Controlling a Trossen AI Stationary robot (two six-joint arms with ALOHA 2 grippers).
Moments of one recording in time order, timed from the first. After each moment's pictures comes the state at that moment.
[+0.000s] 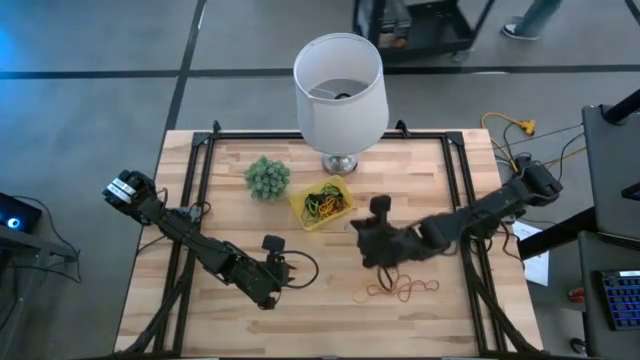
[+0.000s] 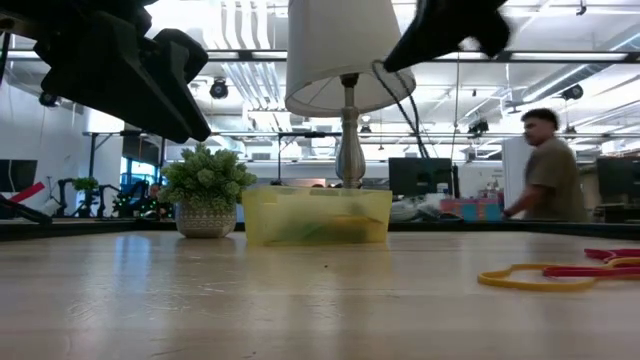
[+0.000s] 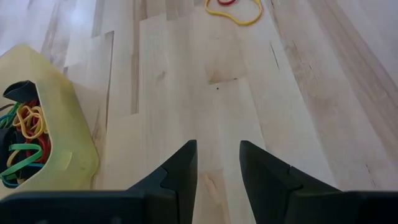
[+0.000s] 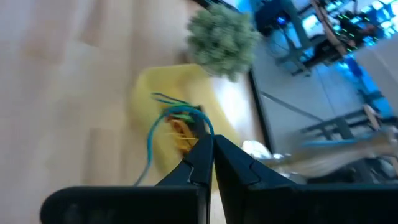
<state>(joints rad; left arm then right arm) -0.58 1.50 0.86 -0.19 -0.49 -0.20 0.41 1.49 1.06 -0.39 0.82 -0.10</state>
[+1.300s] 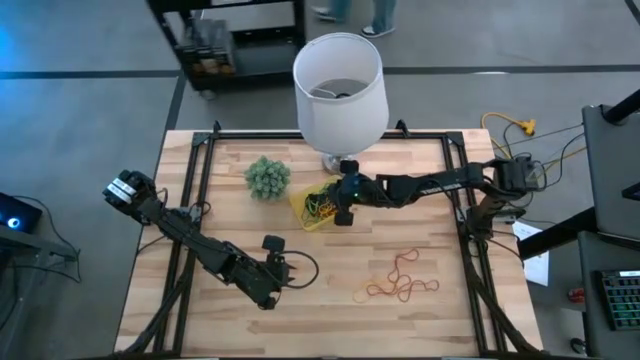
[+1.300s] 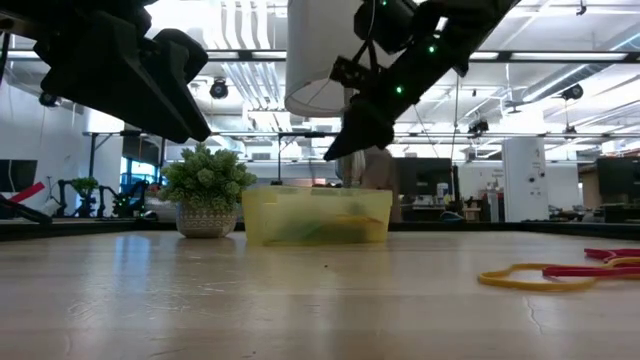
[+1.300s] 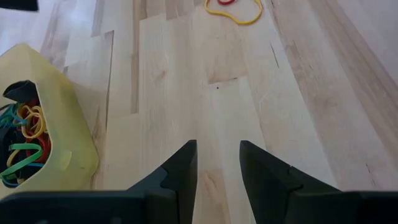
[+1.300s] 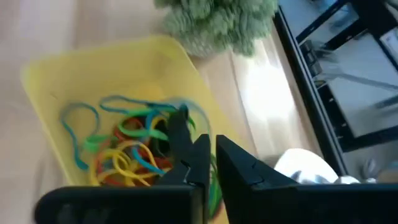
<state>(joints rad) -0.58 1.50 0.86 -0.19 -0.49 -0.20 -0.10 1.72 1.04 0.00 0.29 -0.26</state>
